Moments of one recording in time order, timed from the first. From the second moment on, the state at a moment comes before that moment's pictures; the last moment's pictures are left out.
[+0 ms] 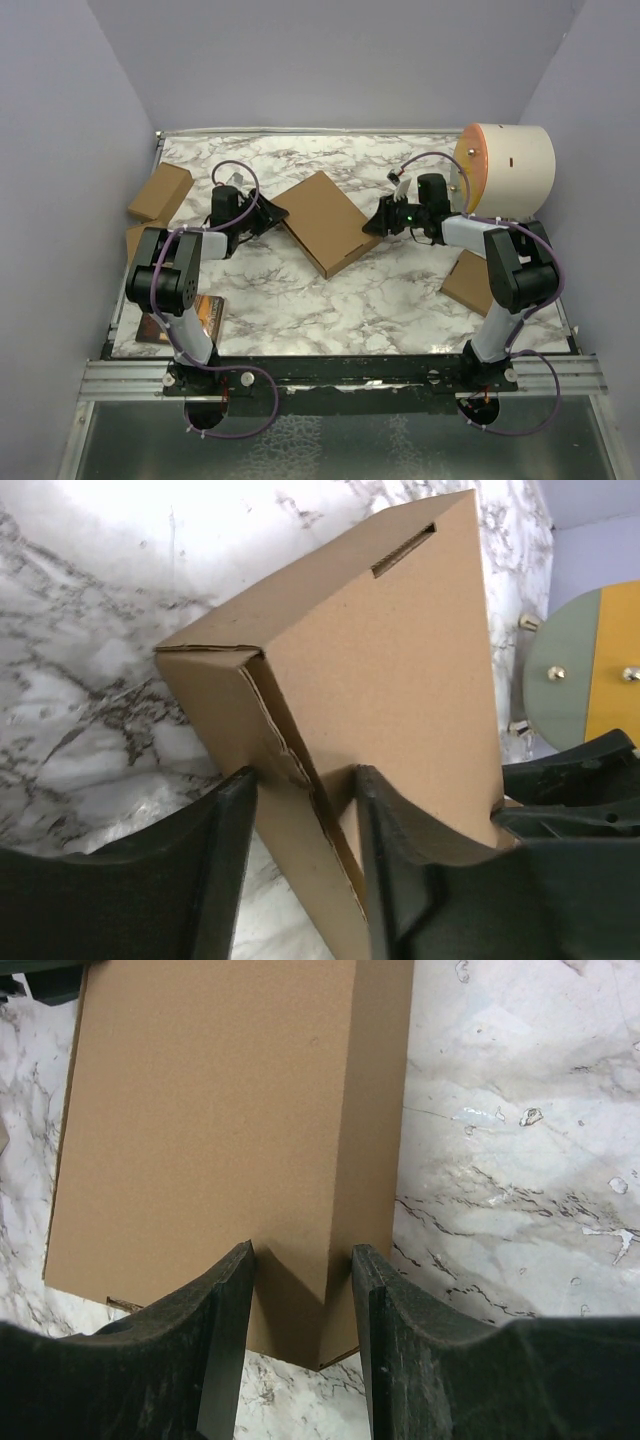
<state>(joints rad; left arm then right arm) -0.13 1.76 0.76 0.48 0.41 -0.85 0.26 1.79 0.93 0.21 -0.67 0.10</state>
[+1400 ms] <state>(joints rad) -0.08 1.47 0.36 0.76 0.52 -0.91 0.25 2.03 1.26 0.01 -0.86 0.18</state>
